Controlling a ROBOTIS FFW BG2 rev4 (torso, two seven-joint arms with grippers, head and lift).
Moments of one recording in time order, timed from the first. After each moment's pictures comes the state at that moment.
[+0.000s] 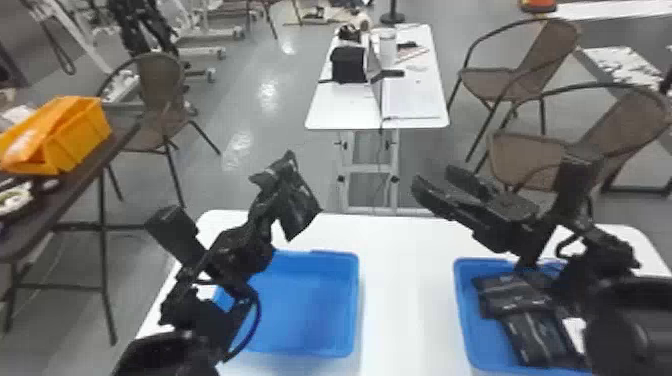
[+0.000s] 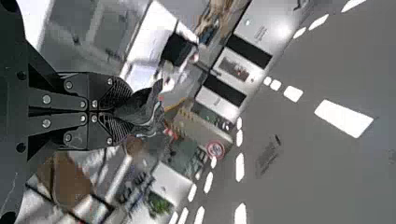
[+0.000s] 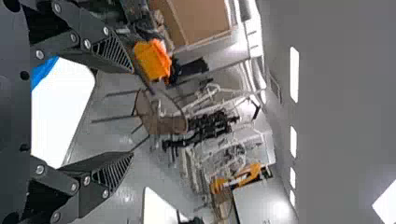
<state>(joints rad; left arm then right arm) 0.16 0.00 0.10 -1.83 0.44 0.18 -0.22 -0.08 -0.09 0.06 -1.70 -0.32 0.37 0.59</state>
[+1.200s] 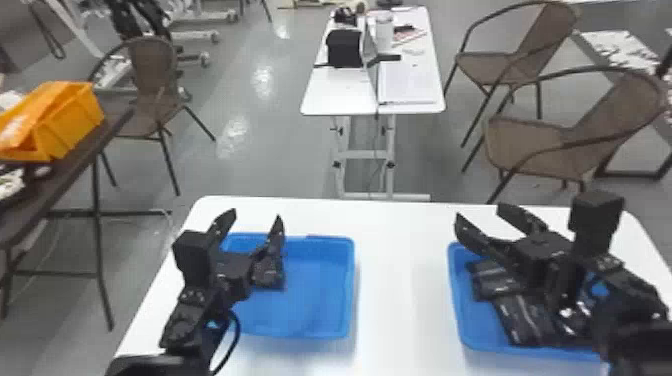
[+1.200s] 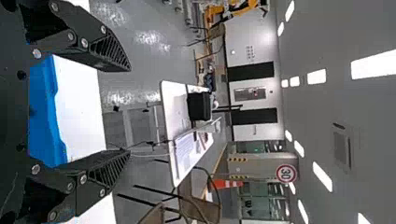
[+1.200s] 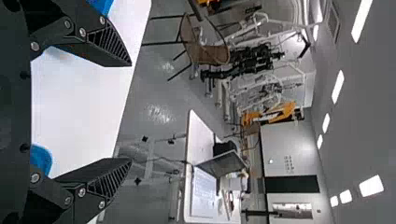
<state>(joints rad) 0.24 0.00 0.11 -1.75 -0.08 0.02 -0.18 0.10 -0.09 -0.02 -1.77 -0.10 0.38 0.44</state>
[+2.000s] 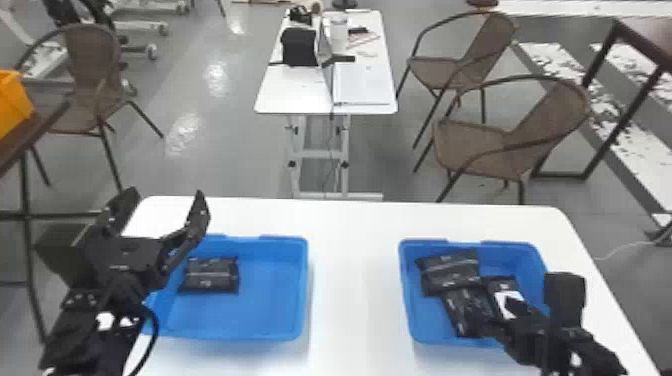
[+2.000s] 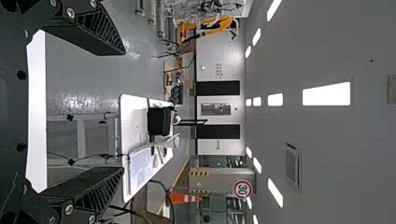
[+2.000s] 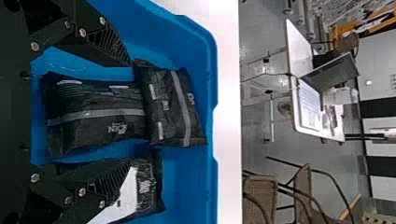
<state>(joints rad) 0.31 0.00 0.16 -1.93 0.03 0.00 -0.17 0.19 -0.08 -0.19 -1.57 -0.01 0.48 0.37</state>
